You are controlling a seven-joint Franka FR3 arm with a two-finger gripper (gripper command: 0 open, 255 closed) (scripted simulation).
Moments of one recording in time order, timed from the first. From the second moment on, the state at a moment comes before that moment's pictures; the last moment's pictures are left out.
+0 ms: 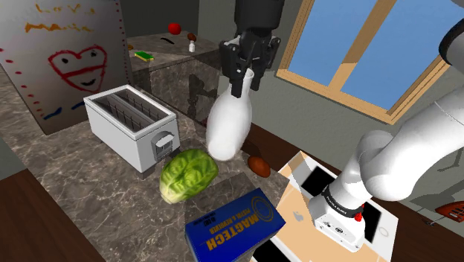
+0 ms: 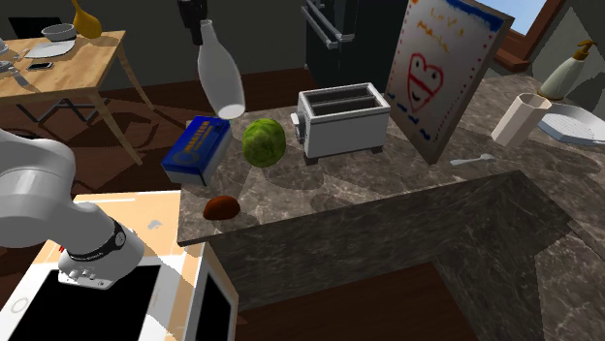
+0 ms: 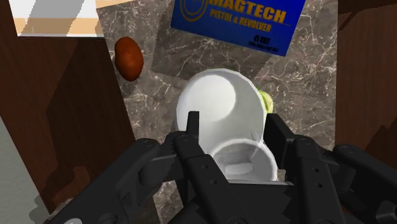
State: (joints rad) arm 0.31 -0.22 0.40 -1.68 0.12 1.39 0.74
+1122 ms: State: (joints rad) arm 0.40 -0.42 0.51 -1.82 0.25 1.38 0.93
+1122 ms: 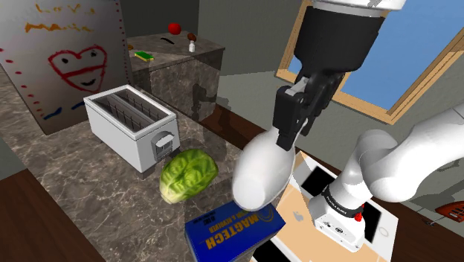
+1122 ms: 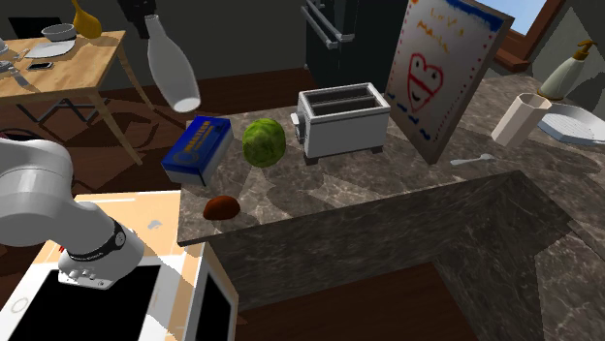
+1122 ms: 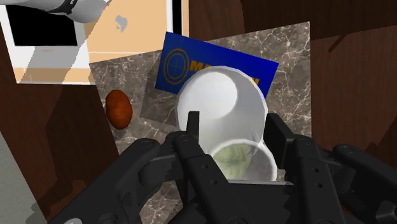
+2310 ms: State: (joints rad) arm 0.42 -0.48 0.53 -2.11 0.28 1.60 0.89
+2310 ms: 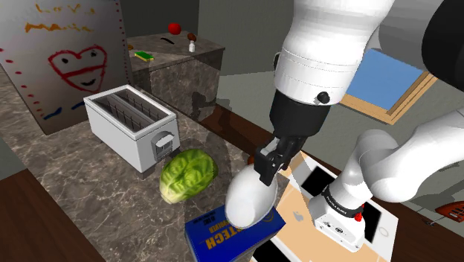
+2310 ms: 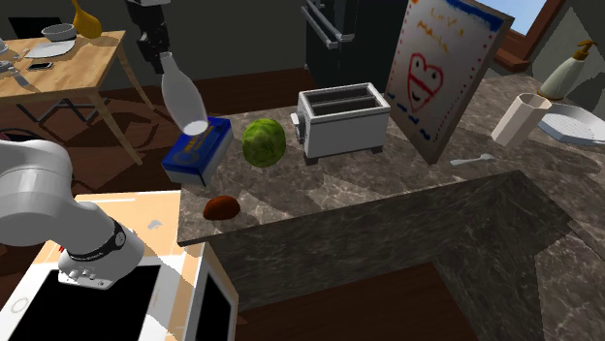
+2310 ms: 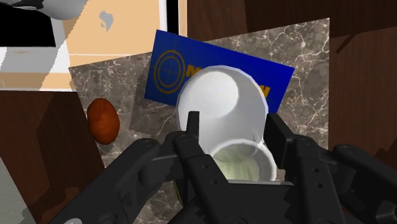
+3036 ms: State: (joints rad) arm 0.43 -0.49 0.55 -2.22 0.30 1.71 0.88
